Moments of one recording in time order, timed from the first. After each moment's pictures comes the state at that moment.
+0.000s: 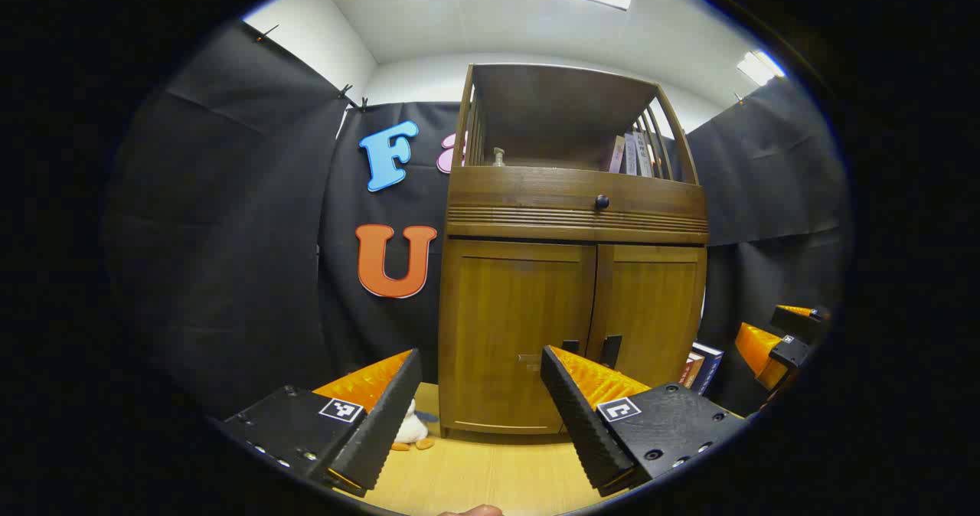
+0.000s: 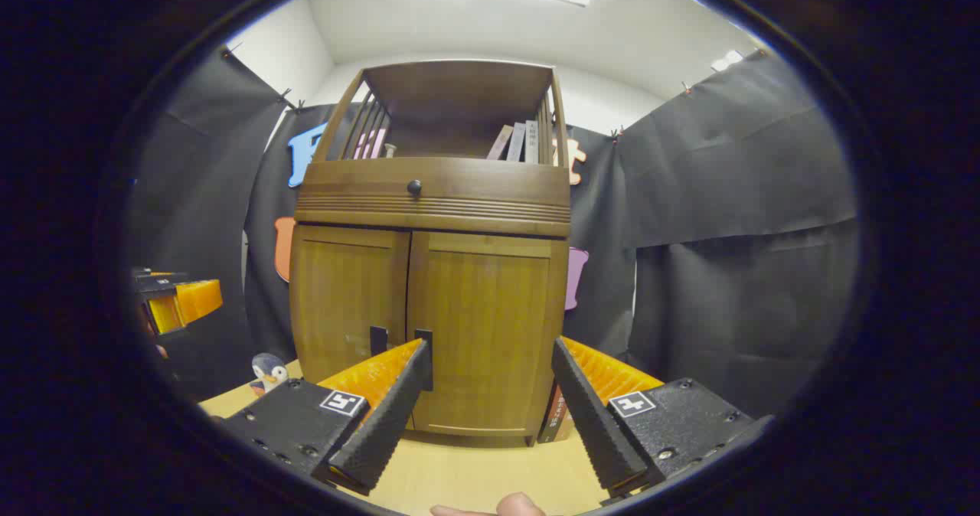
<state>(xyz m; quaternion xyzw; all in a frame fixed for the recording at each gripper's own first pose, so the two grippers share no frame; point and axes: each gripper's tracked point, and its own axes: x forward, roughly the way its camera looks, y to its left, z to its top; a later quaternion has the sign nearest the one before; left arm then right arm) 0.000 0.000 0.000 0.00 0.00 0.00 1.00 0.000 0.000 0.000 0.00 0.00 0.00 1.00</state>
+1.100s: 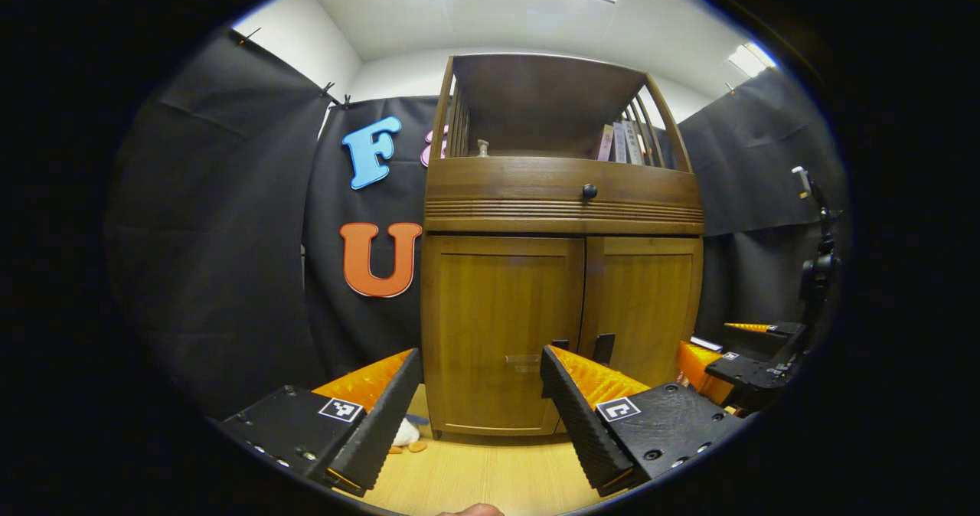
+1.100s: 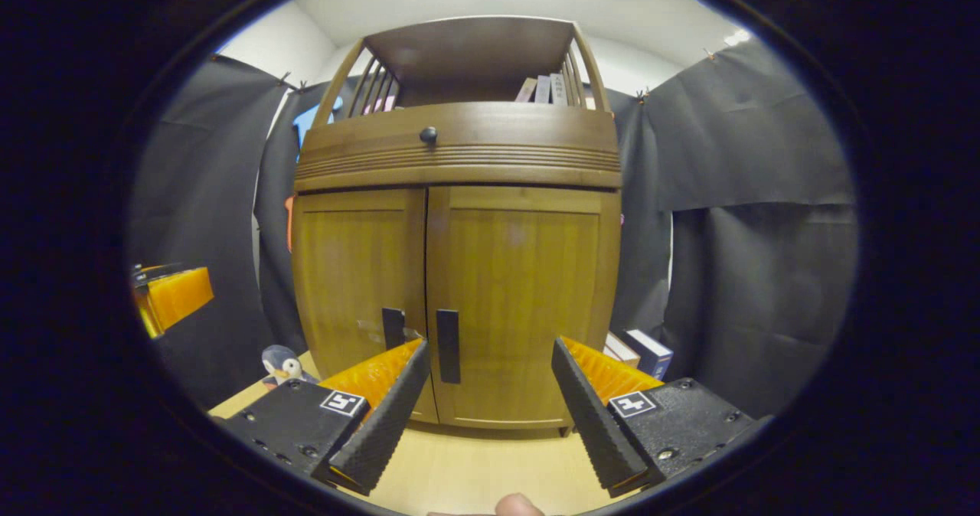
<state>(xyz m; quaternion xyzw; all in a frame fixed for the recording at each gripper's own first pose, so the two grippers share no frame) 0.016 -0.013 -0.002 0.03 0.00 0.01 1.00 0.076 0.040 -0.042 0.02 0.08 0.05 1.00</state>
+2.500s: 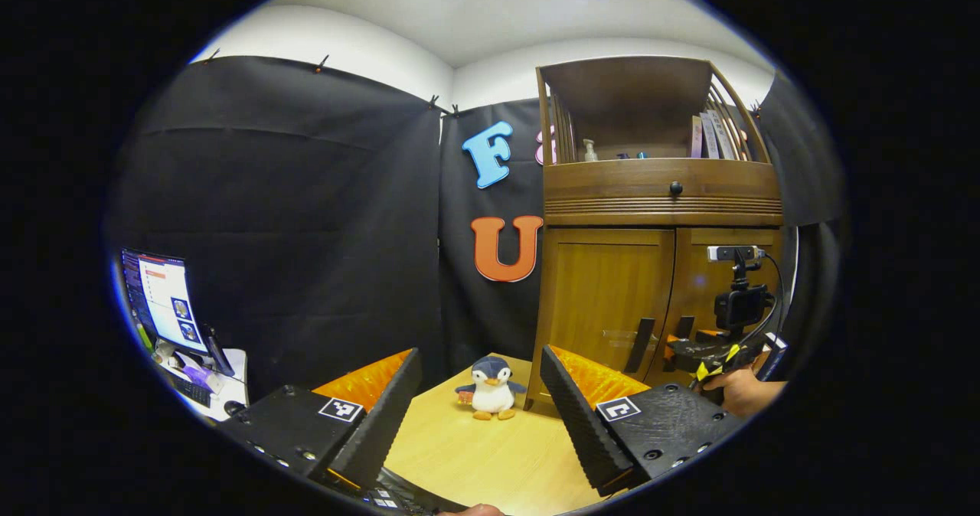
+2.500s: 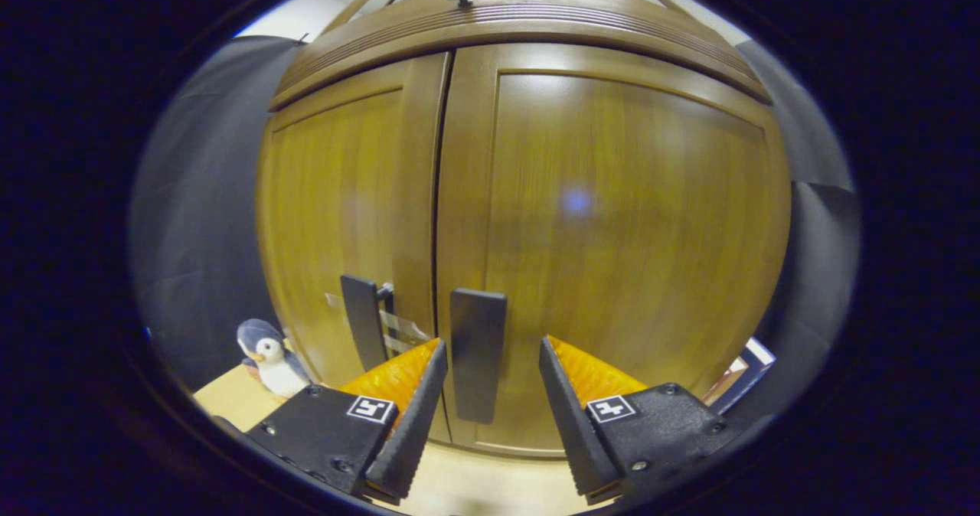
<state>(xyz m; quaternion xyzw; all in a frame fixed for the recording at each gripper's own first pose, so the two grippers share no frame) -0.112 0.017 -0.001 0.03 0.02 0.26 0.96 0.234 0.100 -0.122 -0.01 0.15 0.12 0.98</state>
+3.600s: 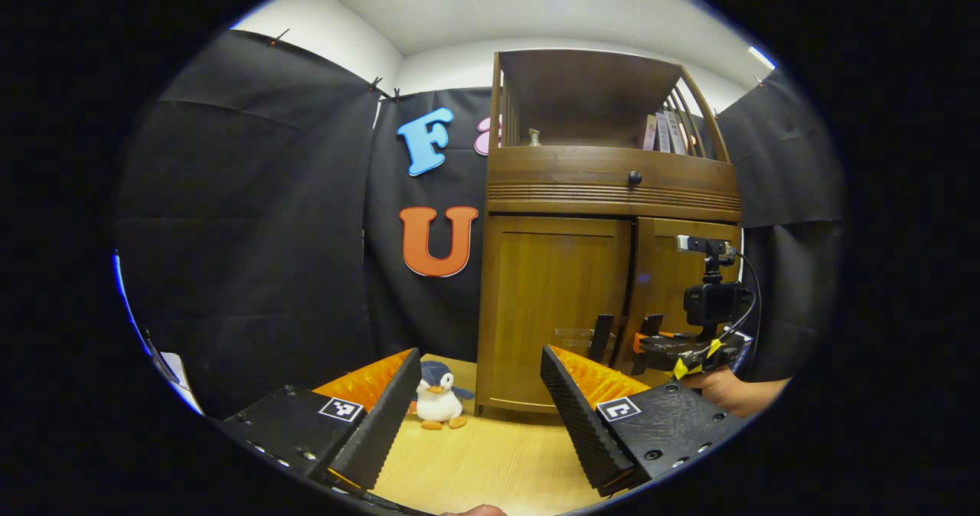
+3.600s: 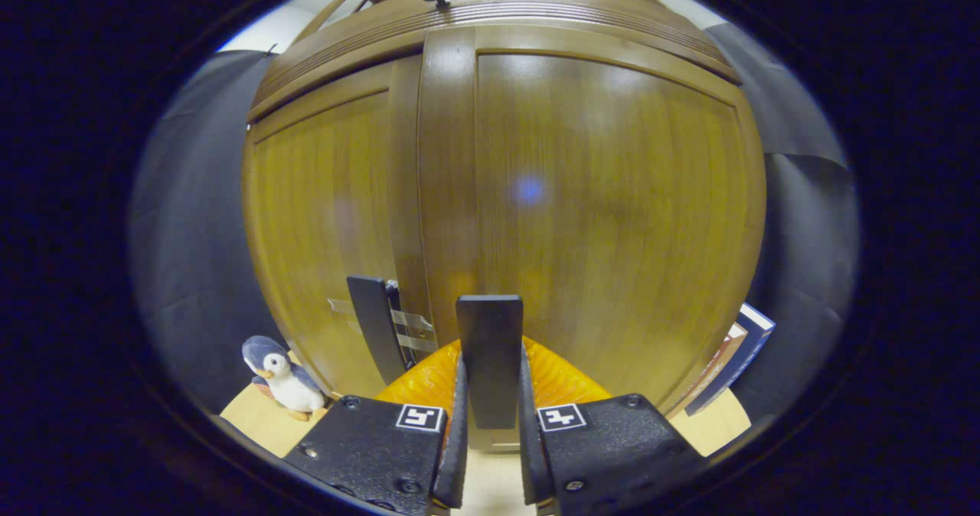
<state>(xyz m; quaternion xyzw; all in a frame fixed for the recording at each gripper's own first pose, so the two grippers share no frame) -0.032 0.023 -0.019 0.02 0.04 0.09 0.99 0.208 0.105 -0.126 0.03 0.17 0.09 0.98</state>
